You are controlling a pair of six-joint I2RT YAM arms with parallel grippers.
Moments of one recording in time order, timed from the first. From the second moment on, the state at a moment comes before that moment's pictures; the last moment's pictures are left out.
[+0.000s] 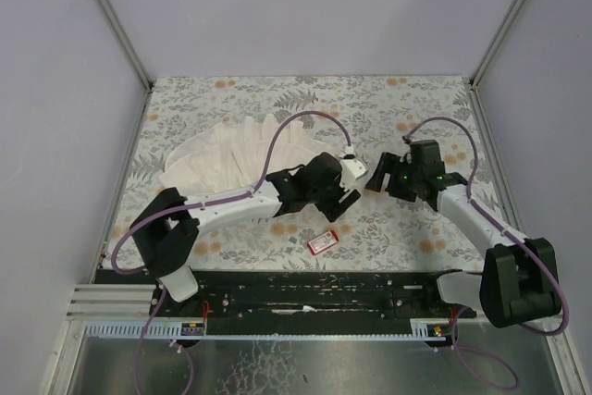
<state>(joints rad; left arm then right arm) -0.97 1.66 1.15 -0.24 0.00 -0.04 0.25 1.27 0.72 -0.32 -0.23 0.47</state>
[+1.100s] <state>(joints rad) -0.91 1.93 1.28 -0.21 0.12 0.25 0.08 0.83 0.64 -0.55 -0.36 0.48</state>
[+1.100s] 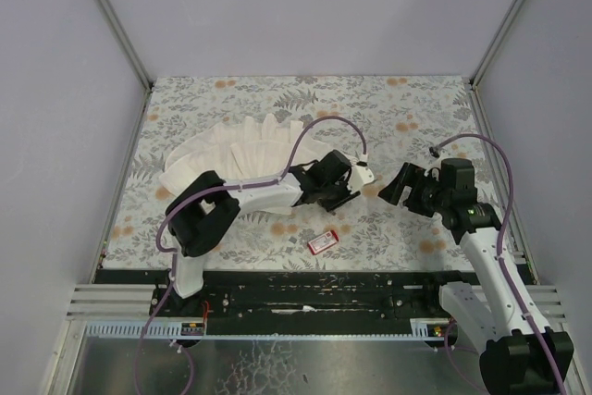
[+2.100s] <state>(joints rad) -0.93 1.89 1.26 -0.23 -0.01 0.08 0.08 0.75 0.61 -0.59 -0.38 0.49</state>
